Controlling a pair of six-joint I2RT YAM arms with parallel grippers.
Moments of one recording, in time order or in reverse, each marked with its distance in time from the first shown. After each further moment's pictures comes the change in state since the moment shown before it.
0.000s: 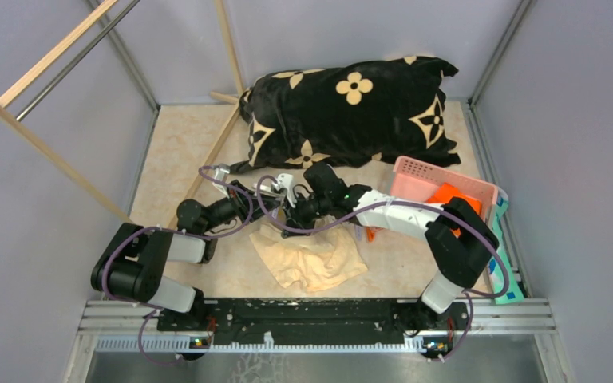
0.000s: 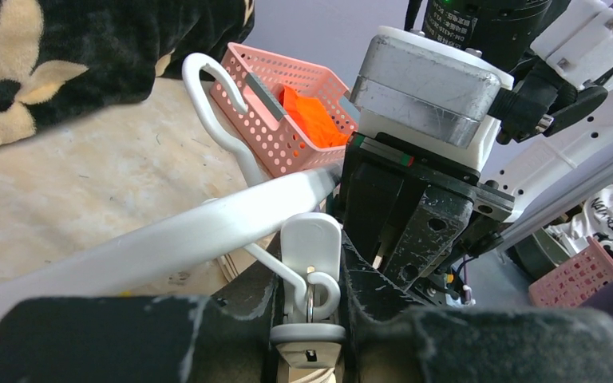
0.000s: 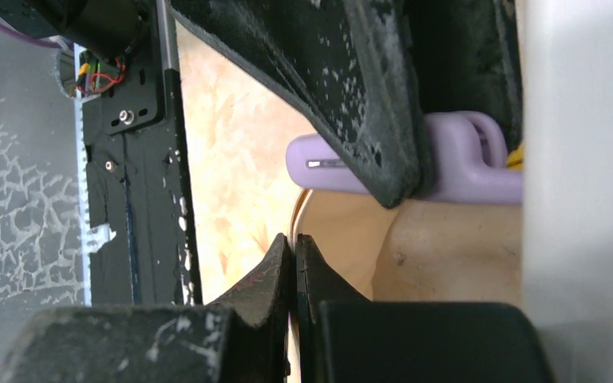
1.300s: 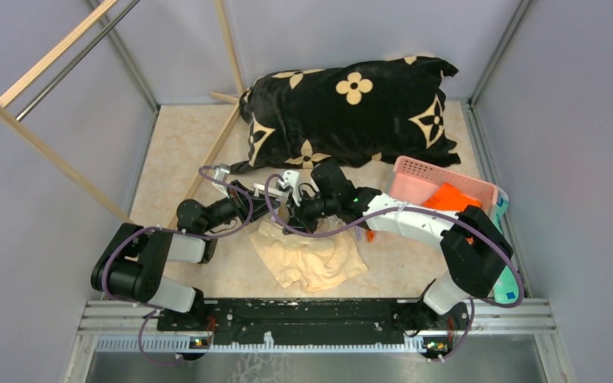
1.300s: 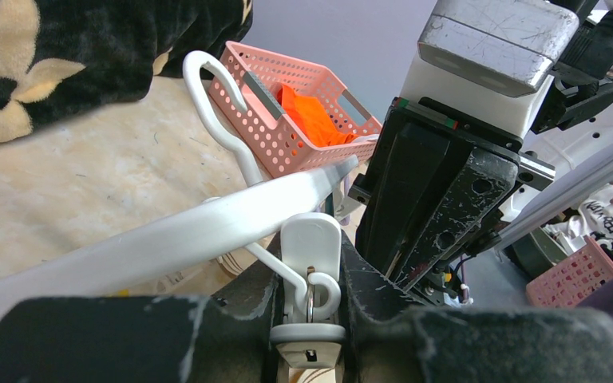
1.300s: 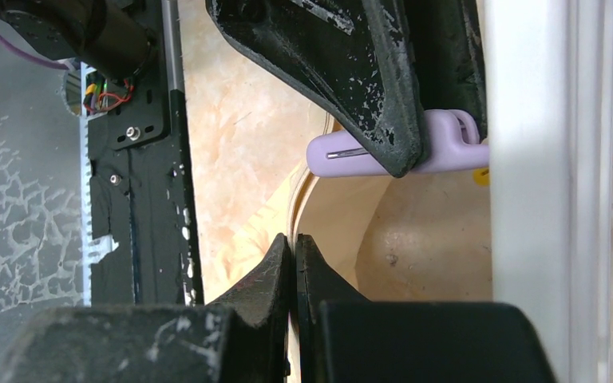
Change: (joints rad) left arm 0.000 0.000 0.000 0.000 0.005 -0.006; right arm 0.000 -0.102 -0.065 0.060 0.034 0.017
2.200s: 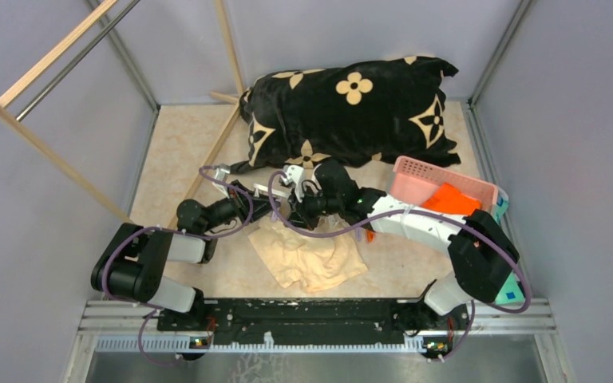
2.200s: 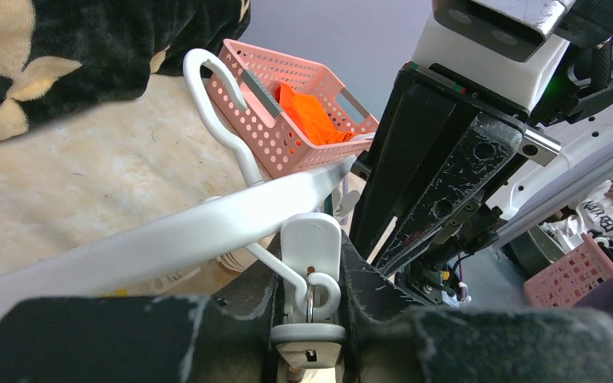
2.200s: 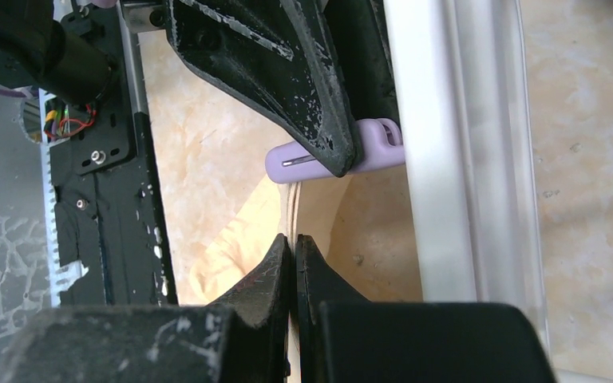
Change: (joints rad) left arm 0.000 0.000 0.000 0.000 0.006 -0.003; right arm 0.000 -0.043 -0.014 0.030 0.101 0.012
